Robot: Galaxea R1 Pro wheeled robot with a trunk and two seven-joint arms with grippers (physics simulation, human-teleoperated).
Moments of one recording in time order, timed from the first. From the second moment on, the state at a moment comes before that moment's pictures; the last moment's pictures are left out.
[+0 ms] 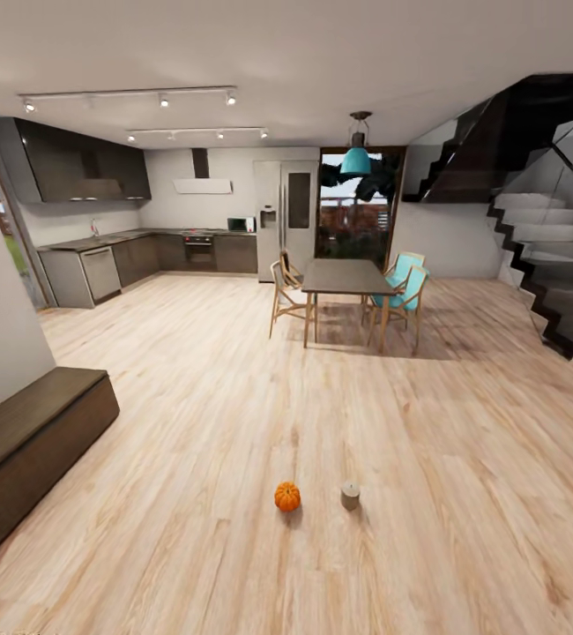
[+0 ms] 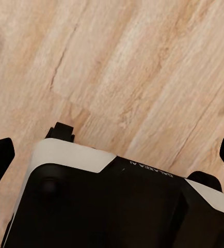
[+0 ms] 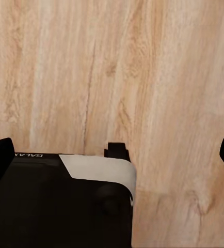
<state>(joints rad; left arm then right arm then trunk) -0.42 0.01 0.05 -0.06 0.35 0.22 0.04 -0.40 0.01 0.01 -0.11 0.04 0.23 0.00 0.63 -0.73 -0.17</state>
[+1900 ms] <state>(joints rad) -0.42 0.01 0.05 -0.06 0.35 0.17 0.04 -0.40 0.01 0.01 -0.11 0.04 0.23 0.00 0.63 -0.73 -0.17</state>
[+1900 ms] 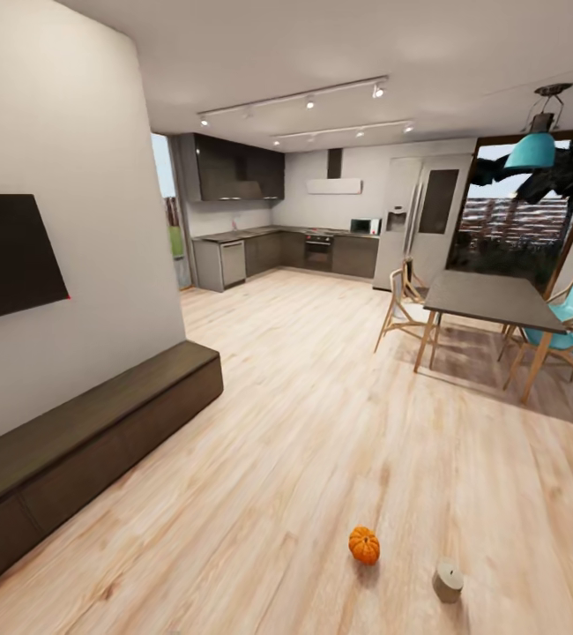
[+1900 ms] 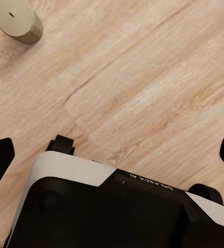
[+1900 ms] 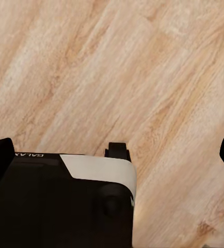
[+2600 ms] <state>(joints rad) -0.42 0.01 0.05 -0.06 0.35 0.17 0.04 -0.40 0.01 0.01 -0.11 0.04 0.23 0.00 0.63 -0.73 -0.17</state>
